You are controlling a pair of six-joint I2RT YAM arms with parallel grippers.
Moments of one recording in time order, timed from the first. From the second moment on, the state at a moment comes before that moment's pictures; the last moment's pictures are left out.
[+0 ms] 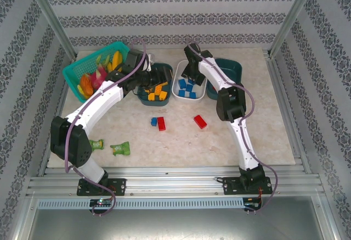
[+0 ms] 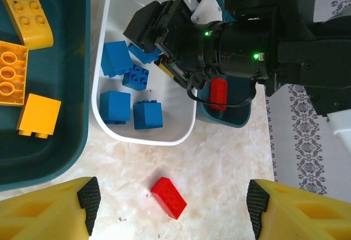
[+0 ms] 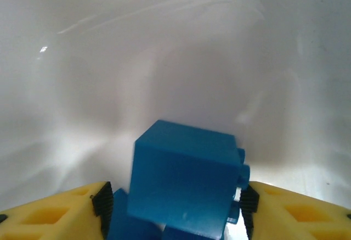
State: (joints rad) left arm -0.41 1.63 1.45 -0.52 0.35 -0.72; right arm 0.36 2.58 2.44 -1.09 0.02 0.87
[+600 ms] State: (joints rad) left arm -0.45 1.19 0.97 -0.51 0.37 -0.72; right arm 0.47 1.59 1.51 -0.93 -0.04 0.37
